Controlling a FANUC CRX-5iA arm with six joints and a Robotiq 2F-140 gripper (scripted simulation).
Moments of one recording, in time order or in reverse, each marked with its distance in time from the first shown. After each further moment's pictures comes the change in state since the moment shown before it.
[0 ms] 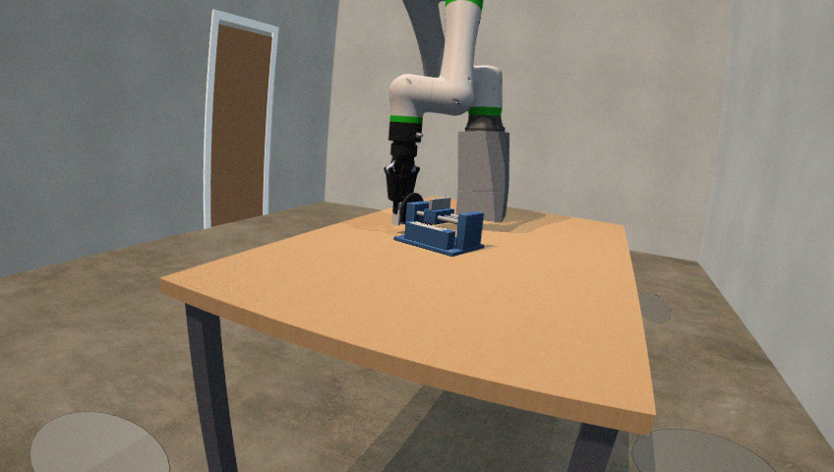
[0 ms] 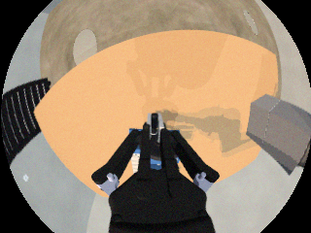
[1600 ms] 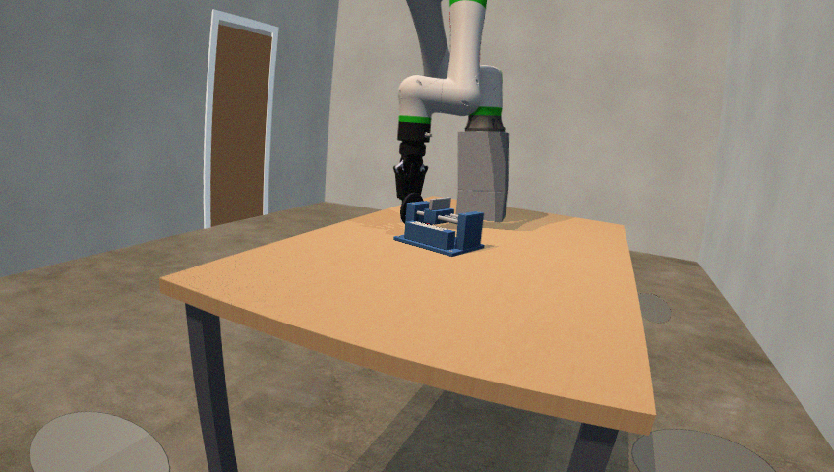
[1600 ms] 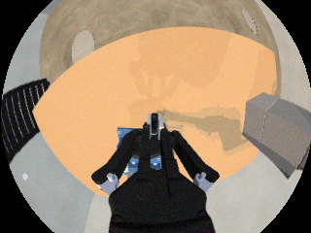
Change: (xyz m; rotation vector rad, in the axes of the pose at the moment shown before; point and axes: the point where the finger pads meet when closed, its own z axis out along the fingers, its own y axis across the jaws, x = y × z) arm 0.000 0.037 -0.002 0.000 0.000 0.000
